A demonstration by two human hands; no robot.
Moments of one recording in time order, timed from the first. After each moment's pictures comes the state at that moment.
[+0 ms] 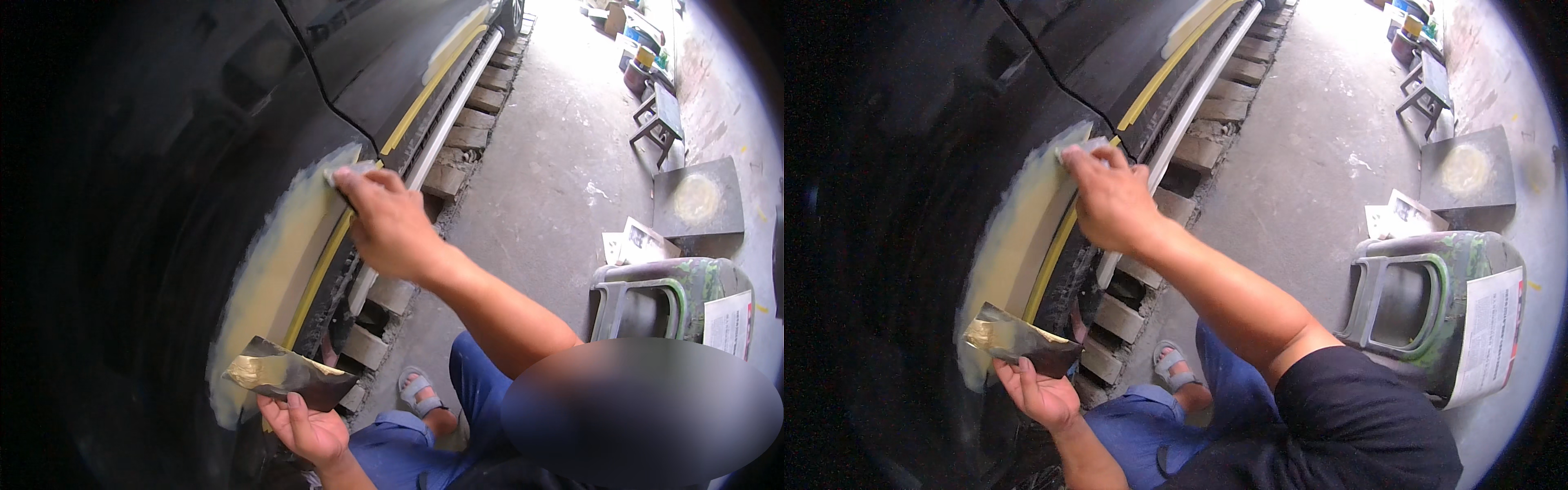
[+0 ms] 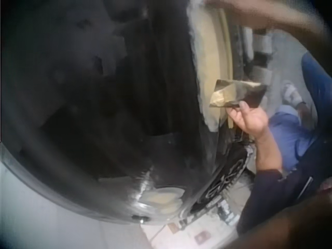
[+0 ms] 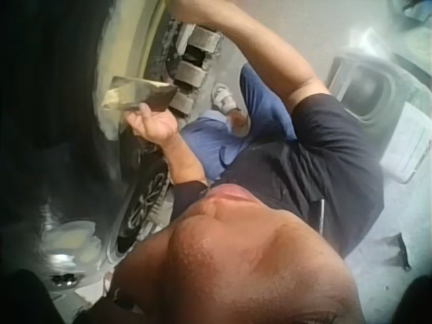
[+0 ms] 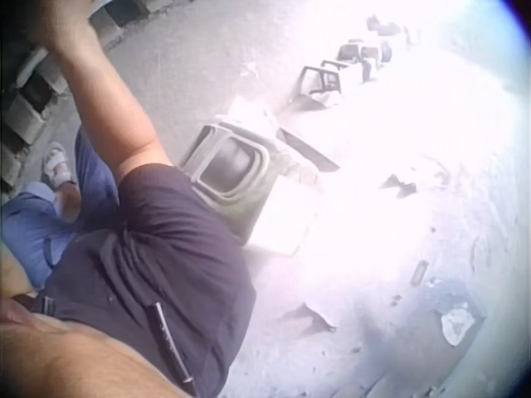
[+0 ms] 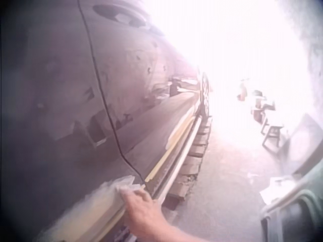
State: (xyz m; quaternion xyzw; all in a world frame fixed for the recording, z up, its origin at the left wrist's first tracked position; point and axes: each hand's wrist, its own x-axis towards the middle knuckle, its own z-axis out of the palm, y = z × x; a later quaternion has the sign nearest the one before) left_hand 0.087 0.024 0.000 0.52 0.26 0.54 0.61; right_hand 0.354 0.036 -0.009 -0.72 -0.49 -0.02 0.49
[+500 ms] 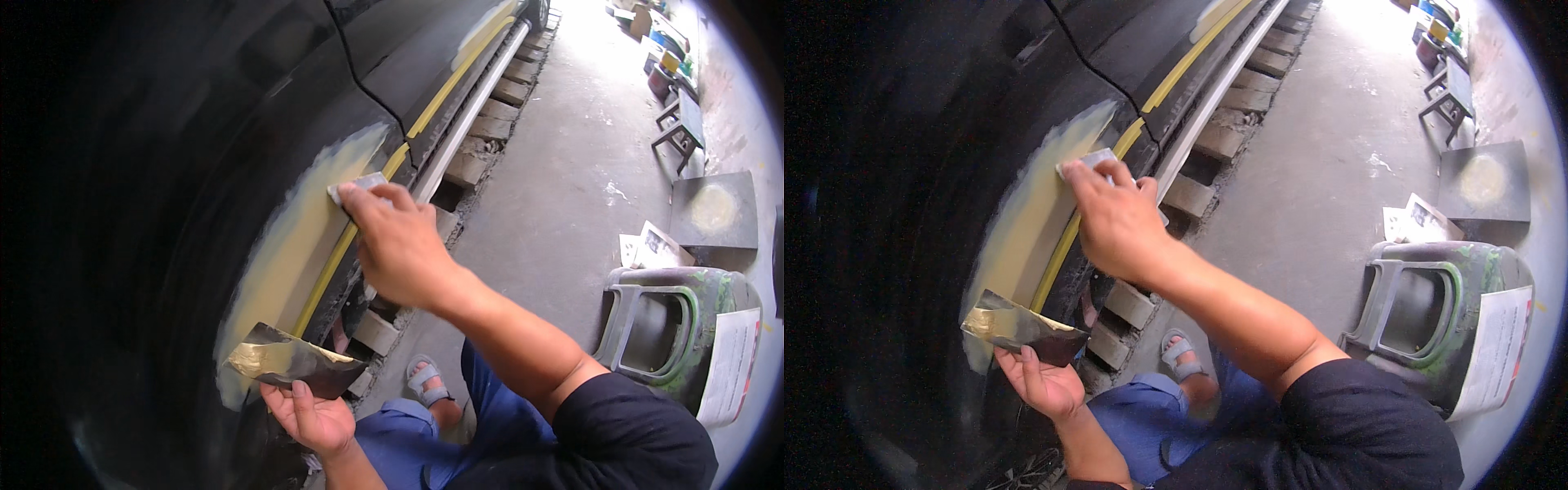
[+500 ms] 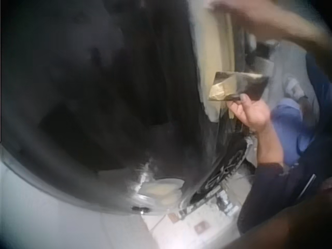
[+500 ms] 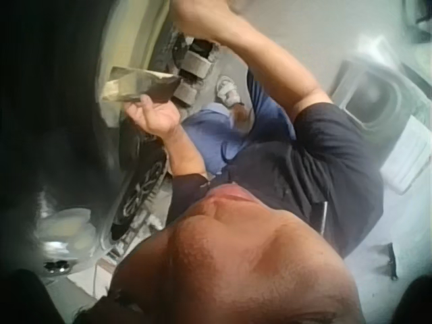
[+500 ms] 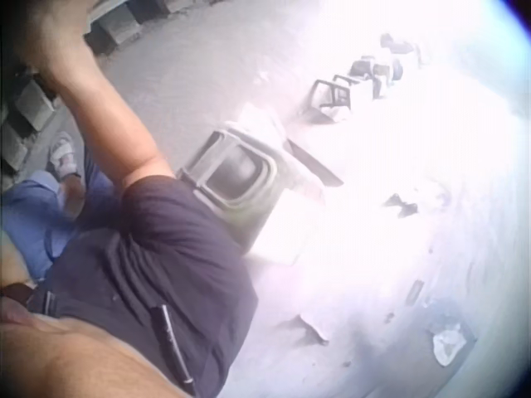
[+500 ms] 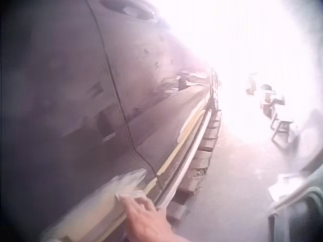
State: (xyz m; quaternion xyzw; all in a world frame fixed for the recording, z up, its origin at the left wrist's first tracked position) left_hand 0.085 0.023 0.001 0.53 0.26 0.56 0.58; right_hand 0.314 0.024 0.001 -0.72 -0.52 0.00 0.47
